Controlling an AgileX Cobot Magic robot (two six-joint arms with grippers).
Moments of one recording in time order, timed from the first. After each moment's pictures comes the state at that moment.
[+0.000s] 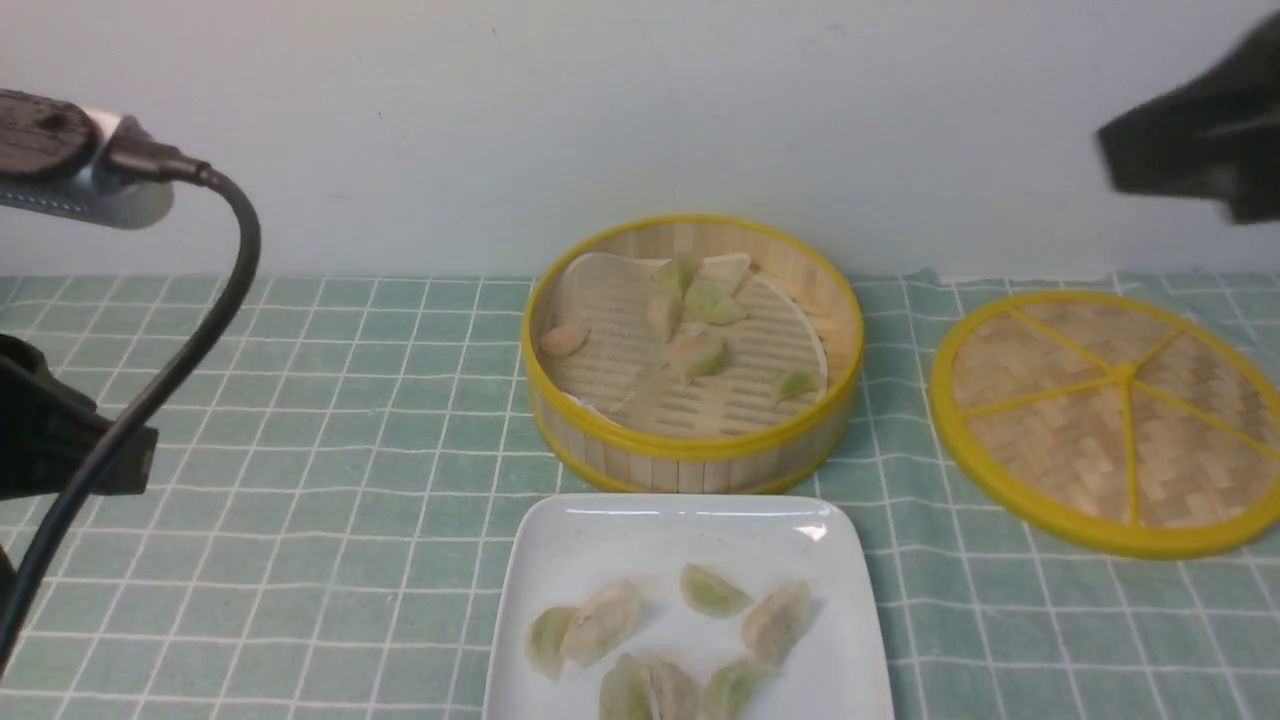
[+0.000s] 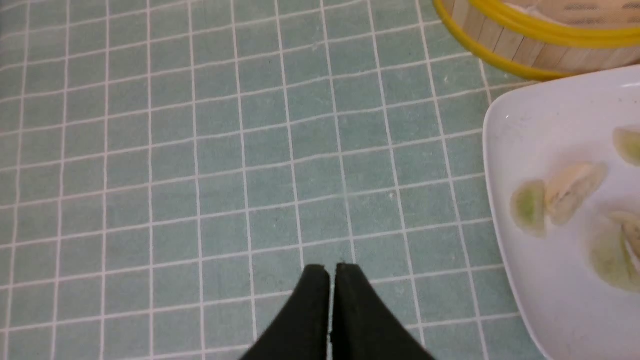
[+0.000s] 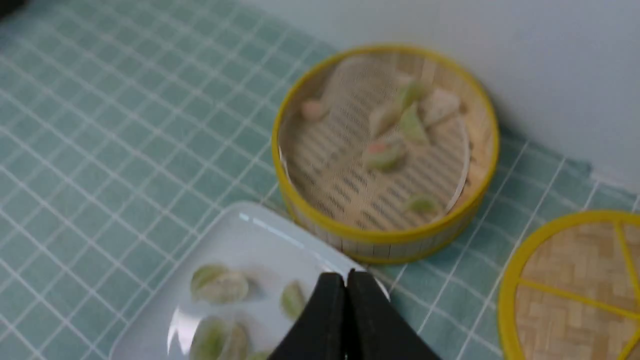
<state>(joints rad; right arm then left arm) 0.54 0.98 -1.36 0.06 1.10 0.03 -0.49 0.94 -1.09 0.32 1.17 -0.35</state>
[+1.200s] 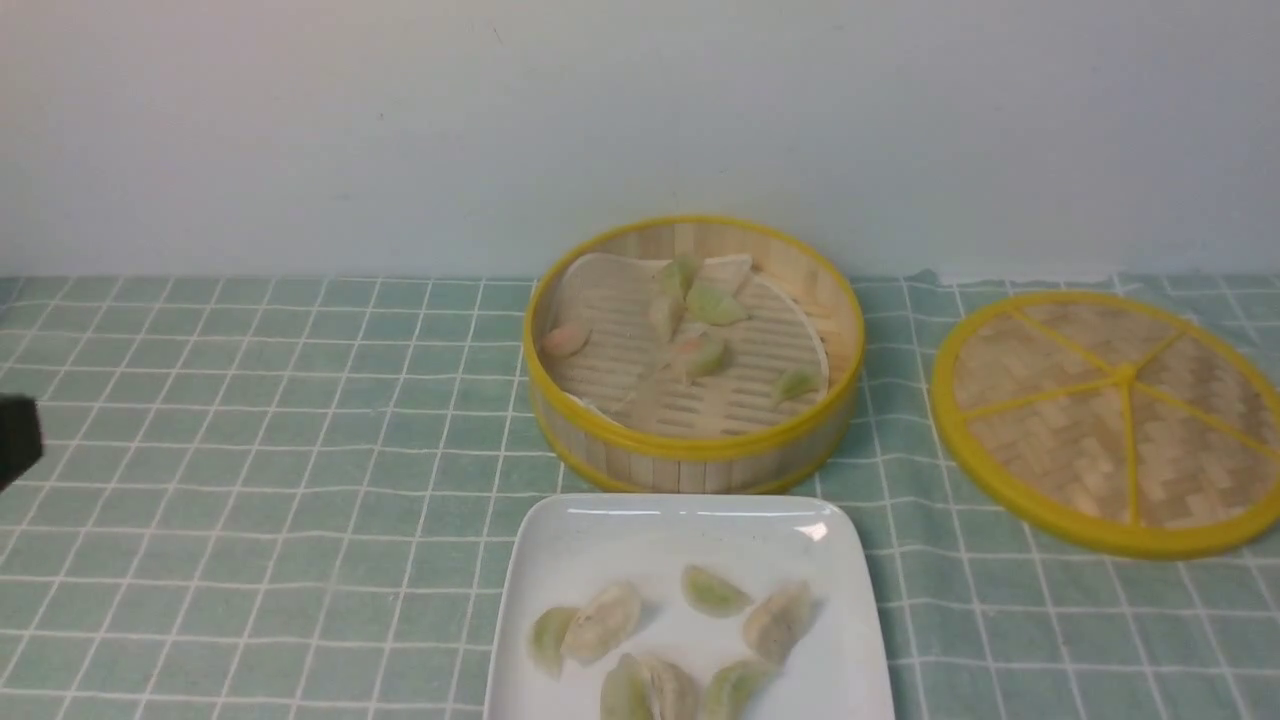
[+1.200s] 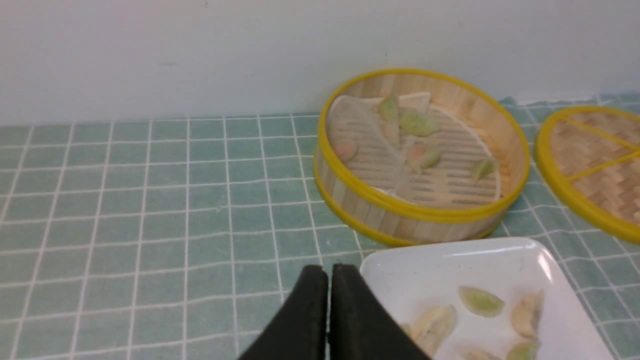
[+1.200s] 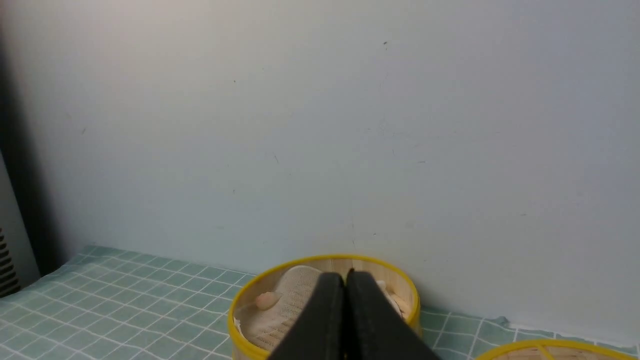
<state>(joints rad) 0.54 -0.02 -0.48 -0.21 0.59 0.31 -0.49 0.49 -0.77 0.24 0.78 -0.45</state>
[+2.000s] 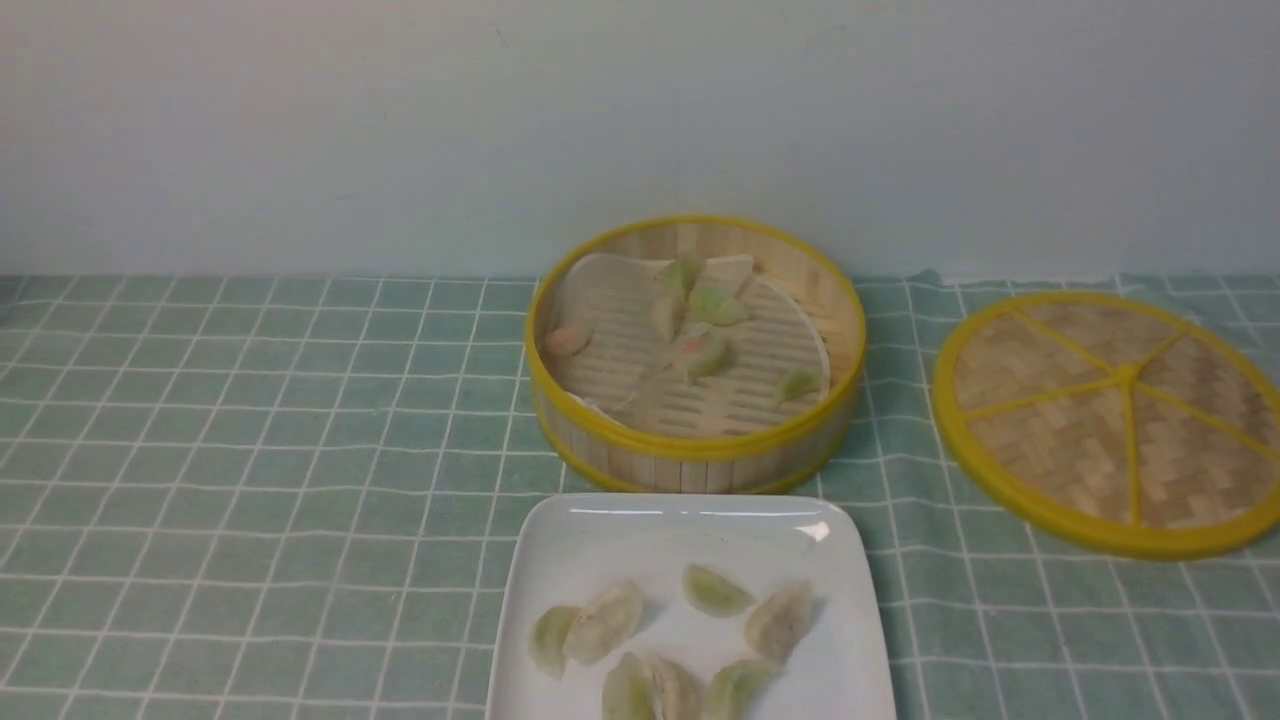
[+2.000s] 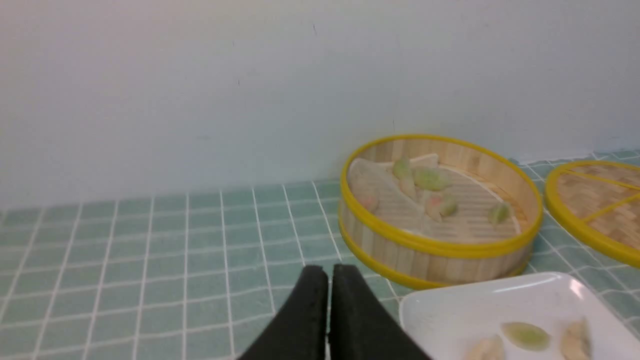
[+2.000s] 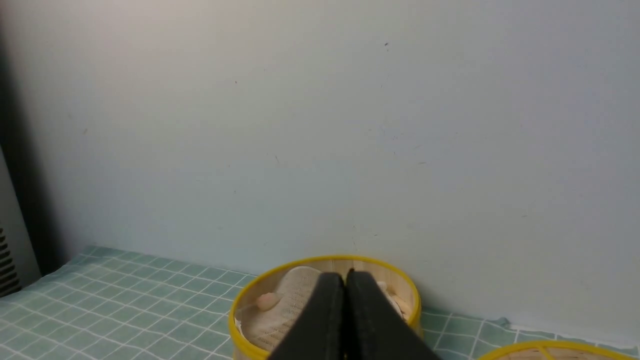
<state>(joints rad) 0.54 -0.02 -0.48 -0.21 0.59 0.31 -0.39 0.13 -0.49 0.23 0.60 -0.26</state>
